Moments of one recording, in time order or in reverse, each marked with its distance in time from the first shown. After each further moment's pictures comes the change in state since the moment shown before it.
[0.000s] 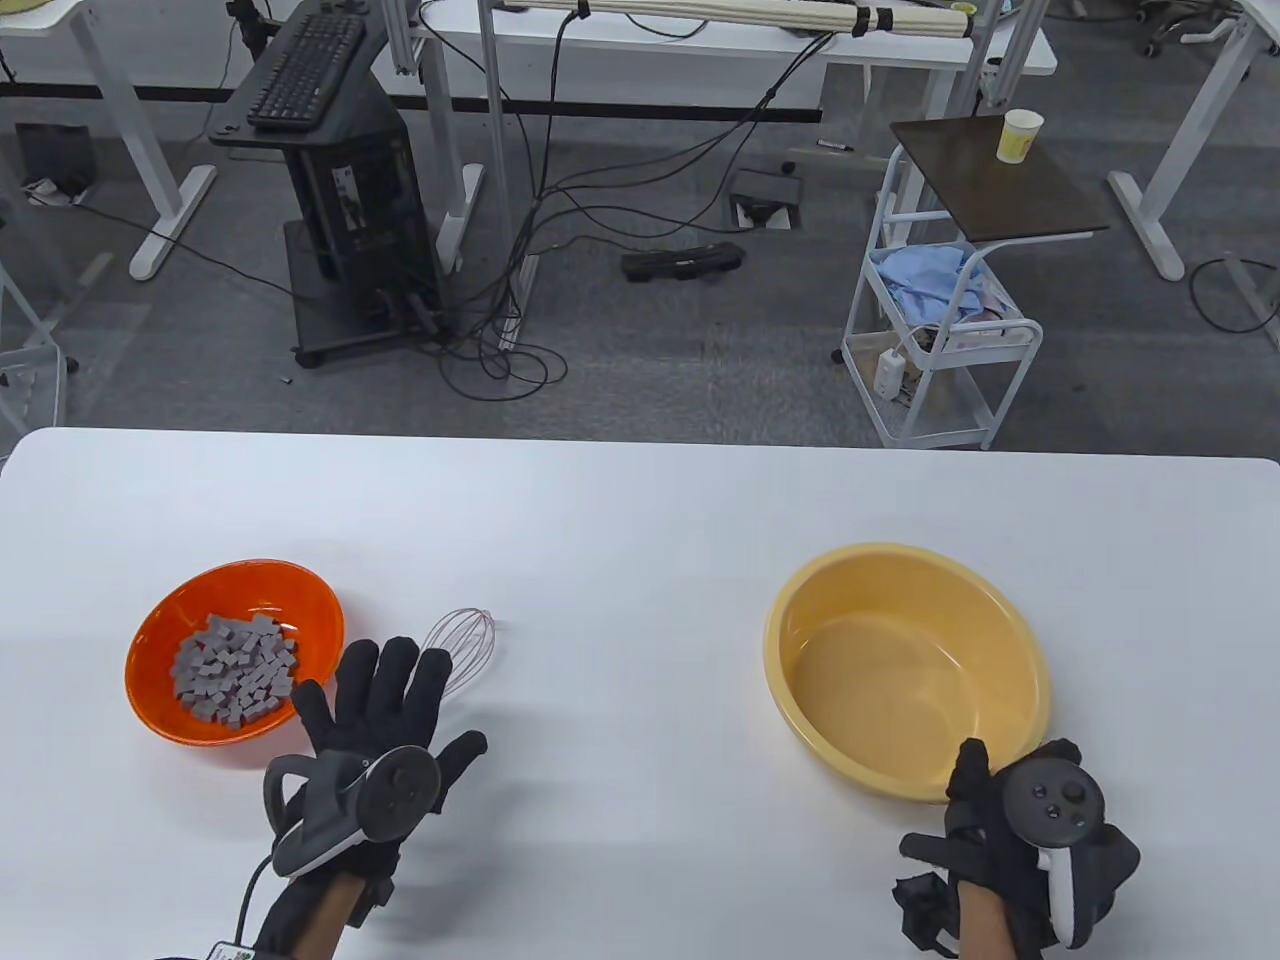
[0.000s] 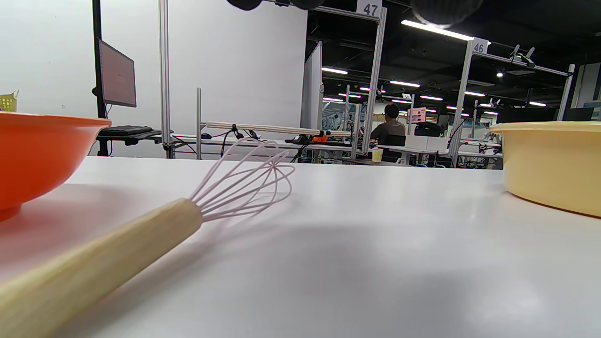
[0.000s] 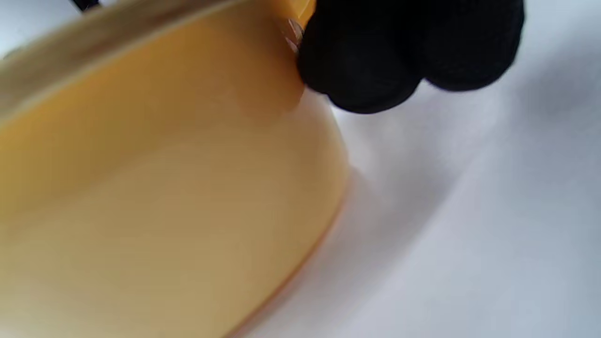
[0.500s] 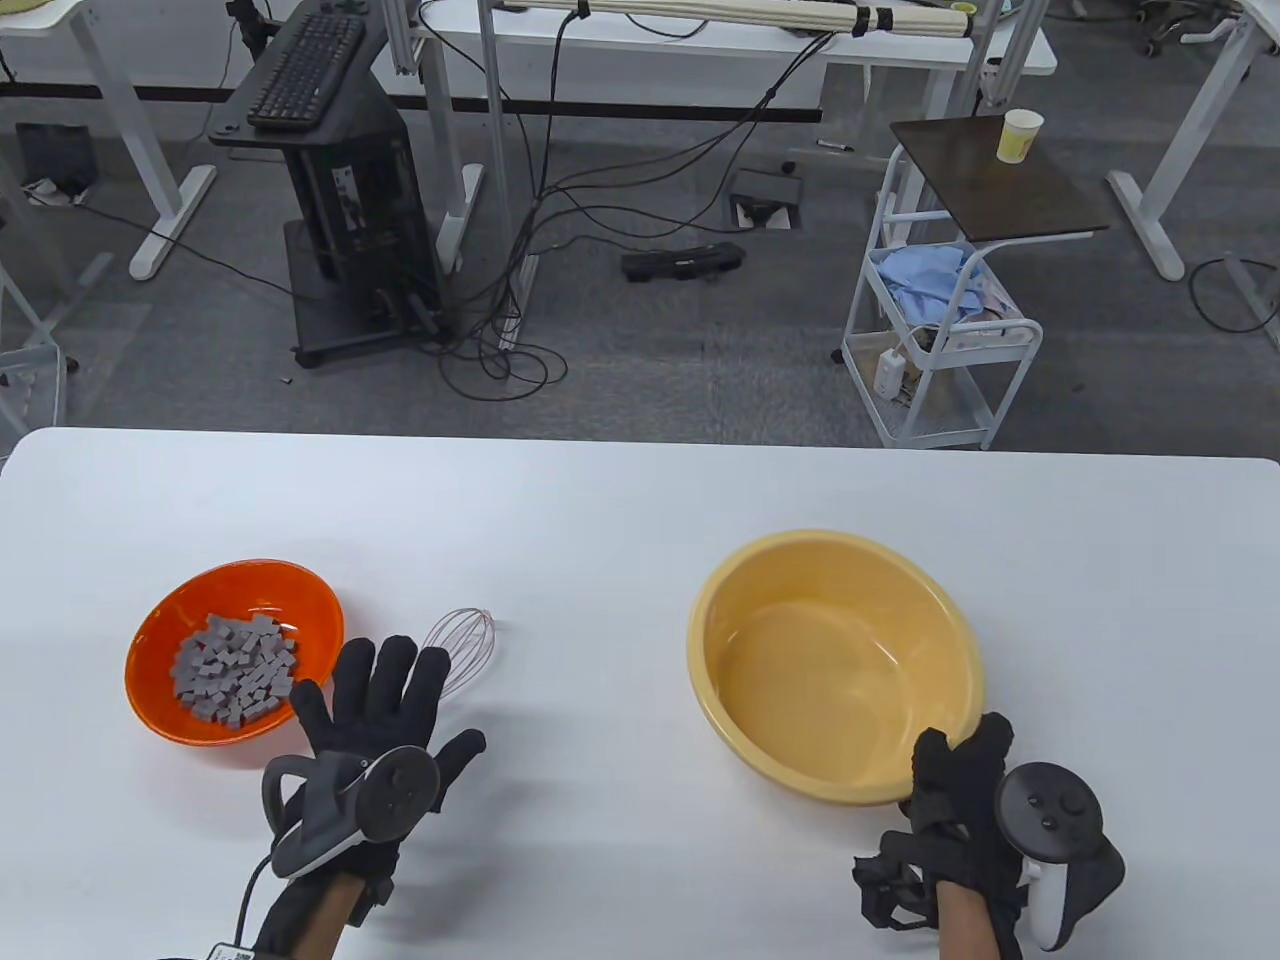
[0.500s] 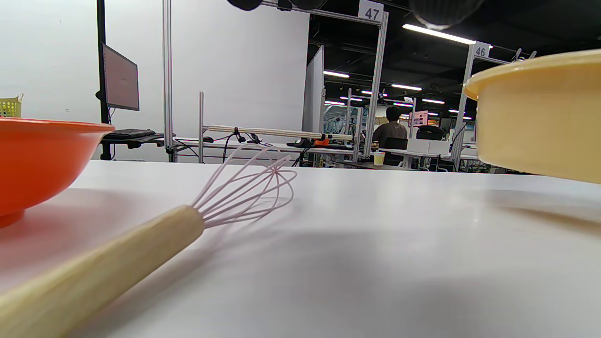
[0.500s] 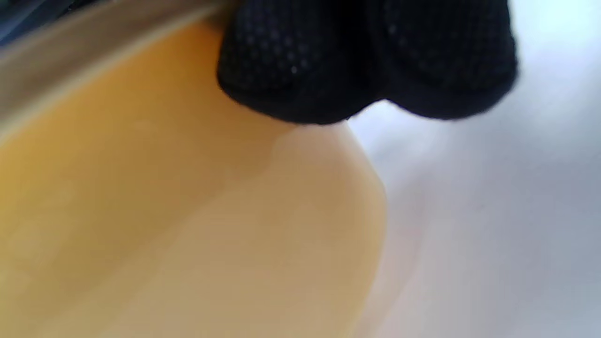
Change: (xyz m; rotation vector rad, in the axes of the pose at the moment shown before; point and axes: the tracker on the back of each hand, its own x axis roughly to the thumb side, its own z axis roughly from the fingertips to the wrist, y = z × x) left_hand -0.001 0.001 0.000 0.011 0.008 0.003; right_hand 0.040 0.005 0.024 0.072 -0.198 -0.234
